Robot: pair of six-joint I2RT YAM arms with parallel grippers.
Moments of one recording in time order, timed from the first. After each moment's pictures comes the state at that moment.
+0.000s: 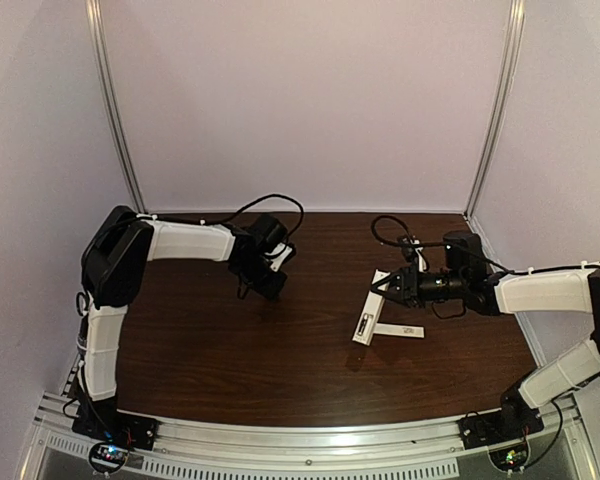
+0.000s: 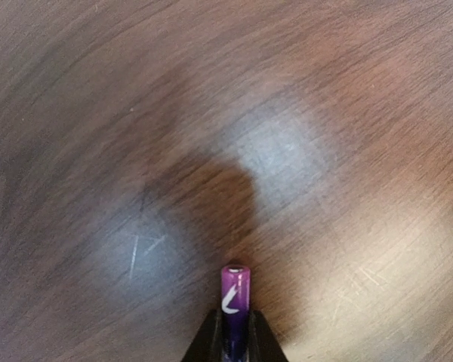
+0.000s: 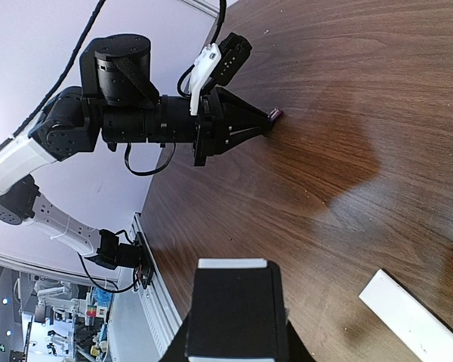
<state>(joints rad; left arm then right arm) -0.71 2.18 1.57 -0.53 -0.05 -0.06 0.44 1.38 0.61 0.29 -0.74 0.71</state>
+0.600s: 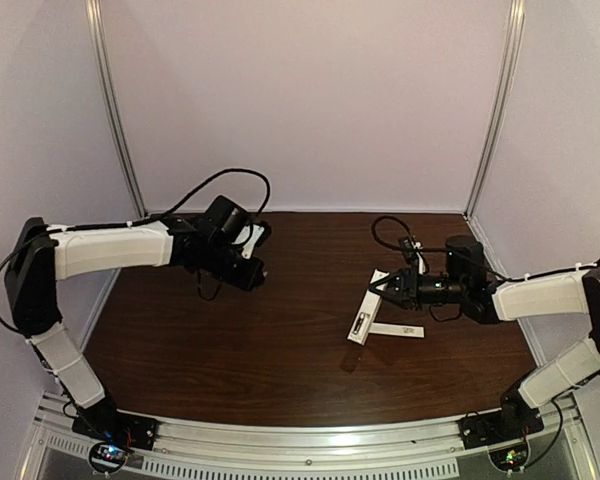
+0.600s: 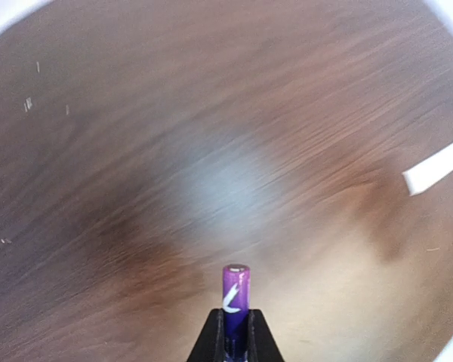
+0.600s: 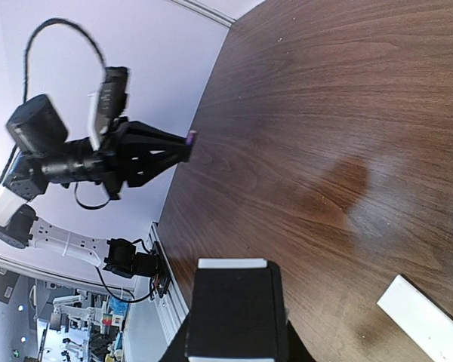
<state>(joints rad) -0.73 1.76 1.25 -0.49 0.03 -0.21 0.46 1.39 0.55 0.46 -0.74 0.82</state>
